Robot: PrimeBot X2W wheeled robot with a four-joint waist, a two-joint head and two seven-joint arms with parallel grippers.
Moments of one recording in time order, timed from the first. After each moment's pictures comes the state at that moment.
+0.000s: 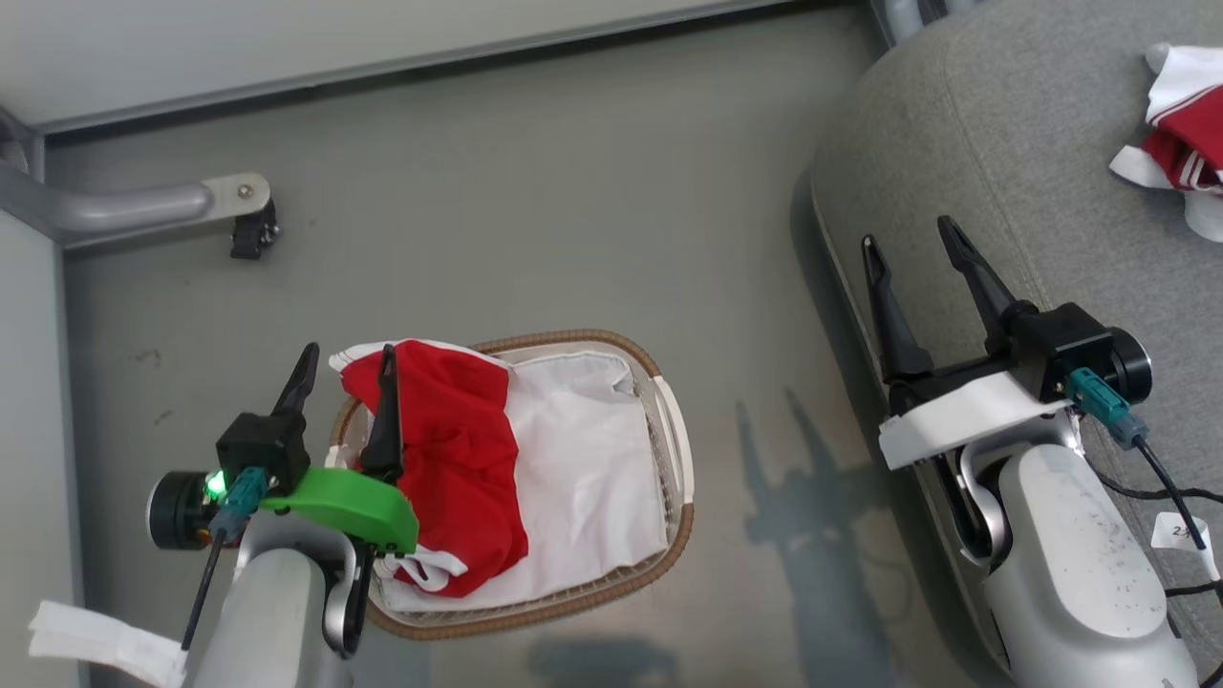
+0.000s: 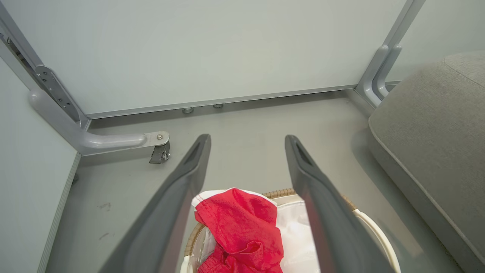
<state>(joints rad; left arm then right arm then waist) -0.32 0.07 -0.10 0.49 -0.17 -0.13 -0.26 -0.40 -0.05 0.07 0.27 0.11 0.13 -0.26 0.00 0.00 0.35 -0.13</state>
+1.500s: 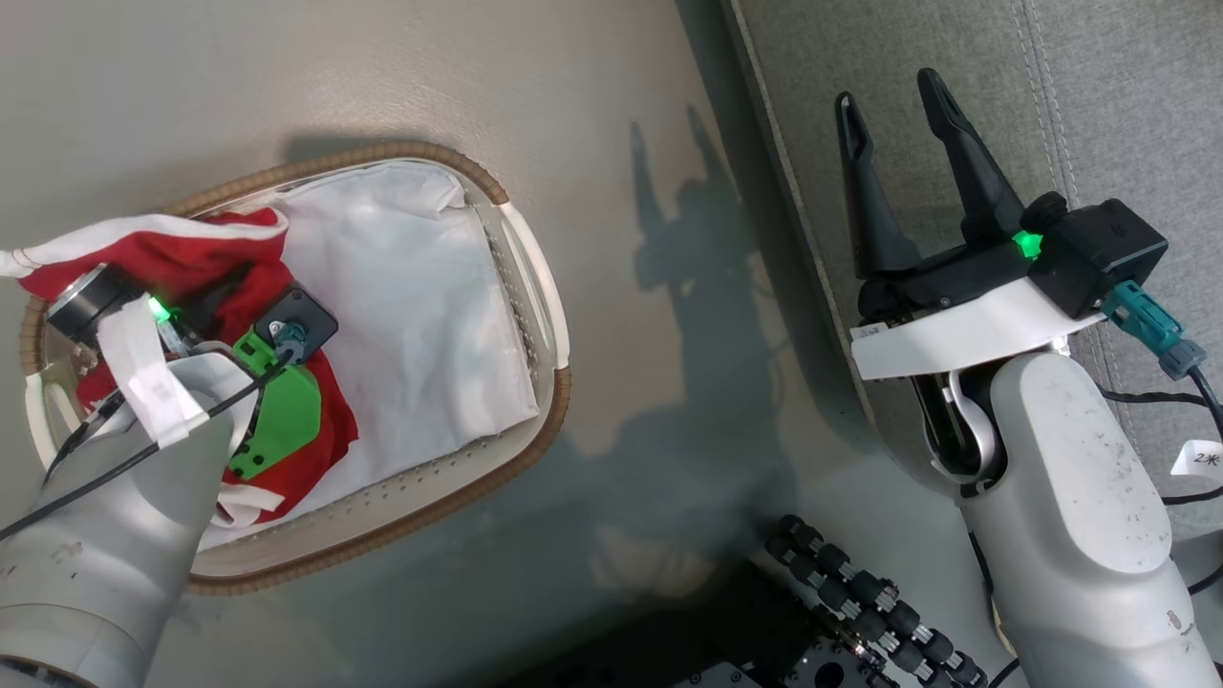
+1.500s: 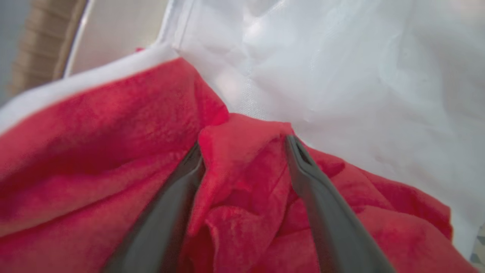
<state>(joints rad) -0.94 0.31 -0.79 1.21 0.05 -0.13 -0.19 -0.54 -0.05 0.16 0.13 0.27 0.13 -0.26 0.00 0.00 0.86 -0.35</state>
